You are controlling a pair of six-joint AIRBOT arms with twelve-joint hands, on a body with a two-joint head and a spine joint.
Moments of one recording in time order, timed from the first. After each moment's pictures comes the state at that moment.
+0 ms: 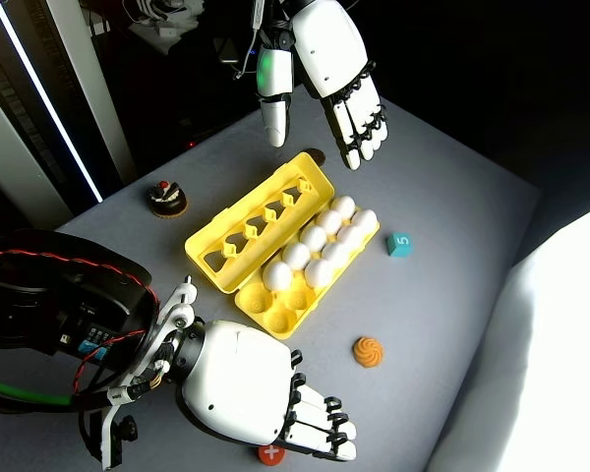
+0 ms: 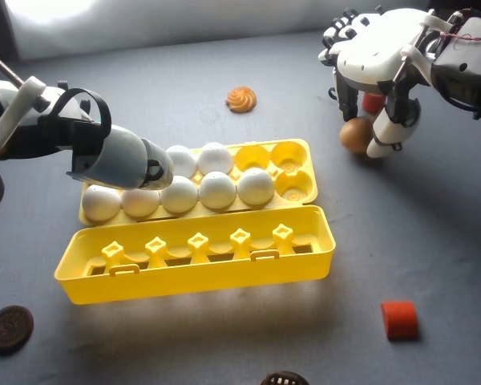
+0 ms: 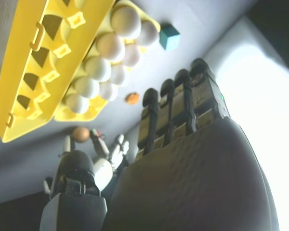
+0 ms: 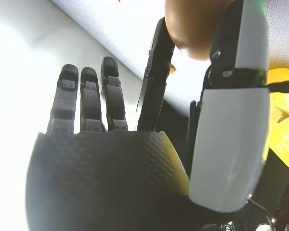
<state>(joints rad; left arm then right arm) 0.06 -0.85 0.58 0.90 1.24 -0.24 -0.32 -1.36 1.45 1.13 0.26 -2.36</state>
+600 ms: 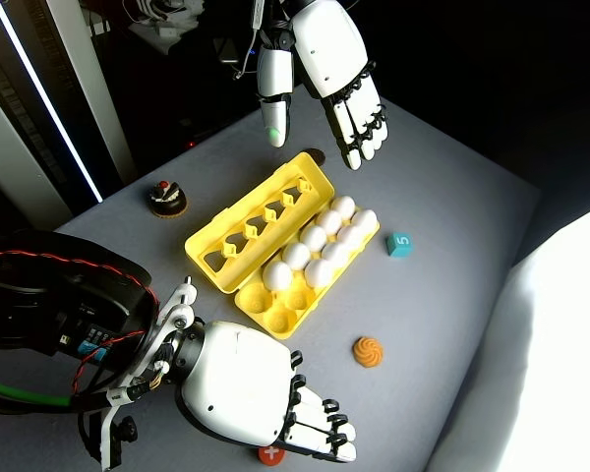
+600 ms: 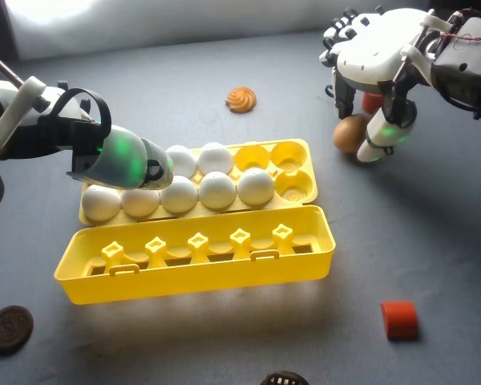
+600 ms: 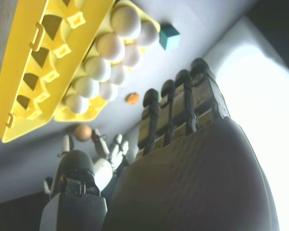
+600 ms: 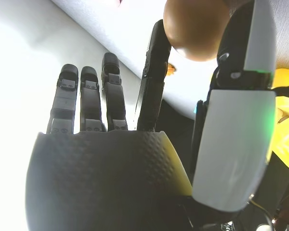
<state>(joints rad) 0.06 -0.85 0.58 0.90 1.24 -0.24 -0.32 -1.36 1.45 1.13 0.26 -2.36</state>
